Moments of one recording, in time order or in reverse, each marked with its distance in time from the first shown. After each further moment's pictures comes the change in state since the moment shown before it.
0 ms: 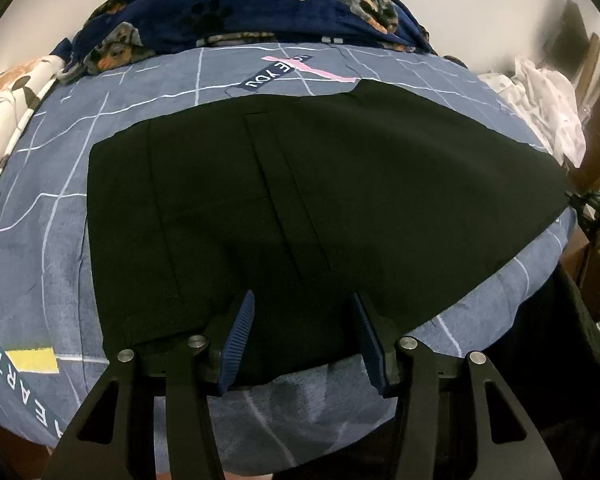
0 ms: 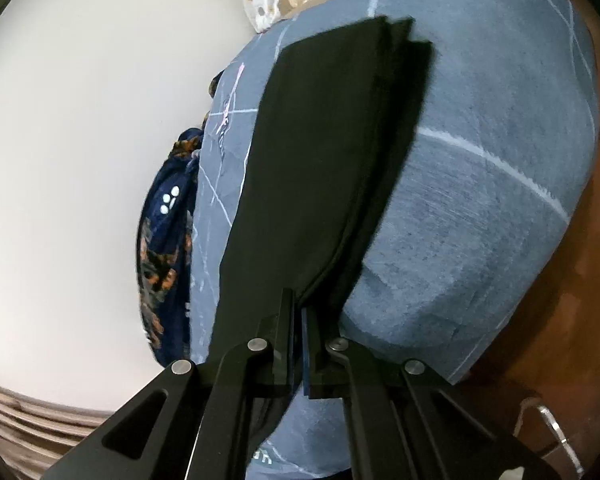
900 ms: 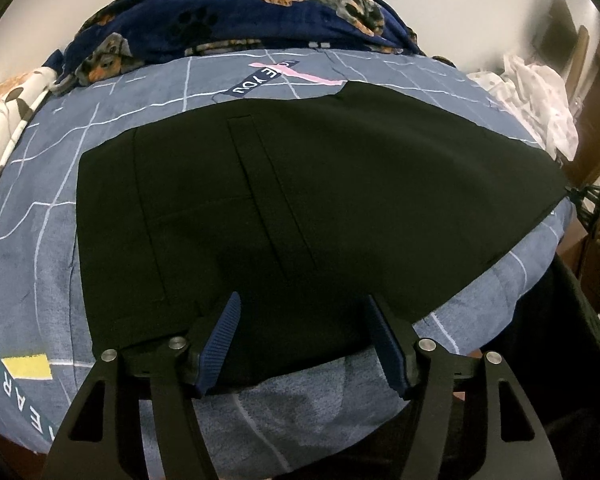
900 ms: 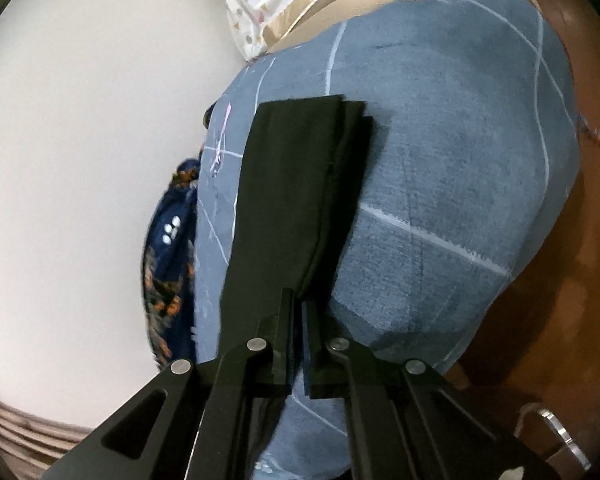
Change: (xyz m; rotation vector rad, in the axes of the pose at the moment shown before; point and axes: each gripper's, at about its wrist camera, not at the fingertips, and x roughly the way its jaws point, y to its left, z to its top) left arm 0.002 -0.006 -0.004 0.040 -0.032 -0.016; right arm -0.033 -0.015 0.024 0.076 -0.070 0.021
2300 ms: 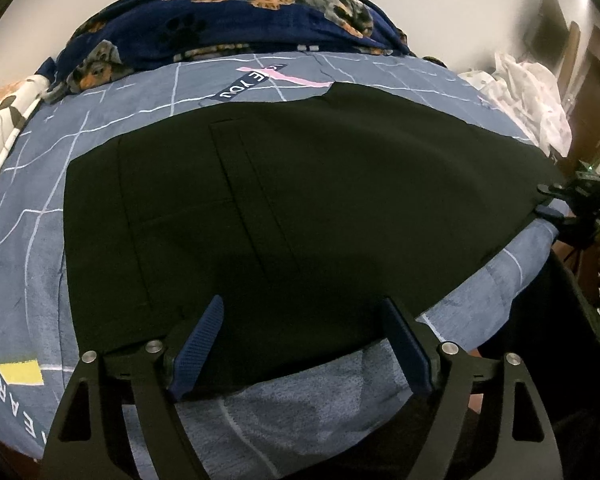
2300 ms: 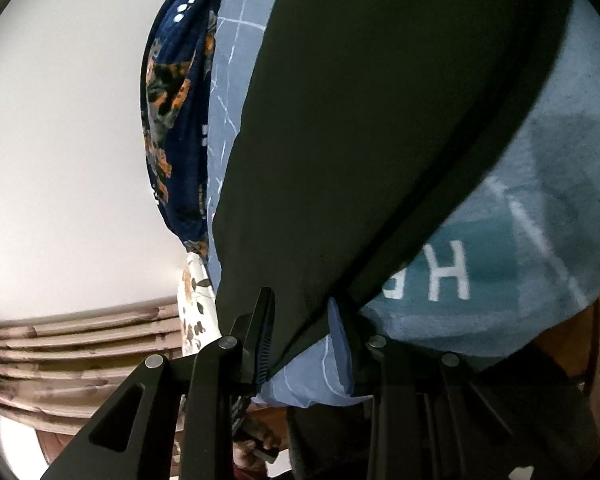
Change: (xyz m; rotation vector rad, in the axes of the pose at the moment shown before) left arm 0.003 -0.006 -0.001 0.025 -0.017 -0.017; right arm 0.134 0.075 -0.212 -0.136 0.537 -0.017
